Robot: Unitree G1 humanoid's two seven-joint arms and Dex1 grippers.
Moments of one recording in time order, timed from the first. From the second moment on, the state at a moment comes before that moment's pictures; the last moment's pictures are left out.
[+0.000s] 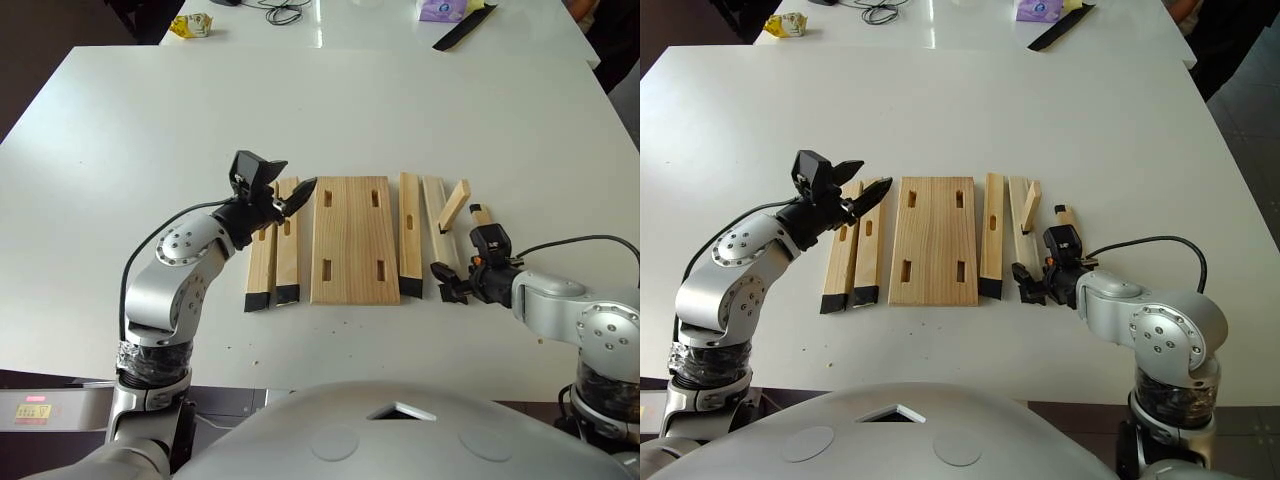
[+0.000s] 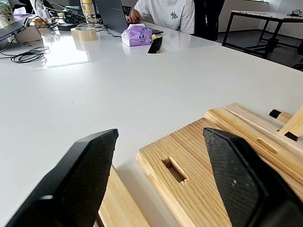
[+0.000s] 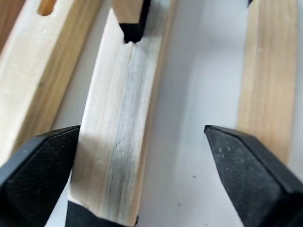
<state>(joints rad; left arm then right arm) -0.05 0.38 0.01 -0.47 -0.41 0.66 -0.43 0.04 -0.45 -0.19 -0.66 0.94 1.59 -0.34</state>
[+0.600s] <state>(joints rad) -0.07 0.38 0.01 -0.45 -0.41 0.66 -0.43 0.02 -0.43 -0.13 -0.66 0.70 1.57 -0.15</state>
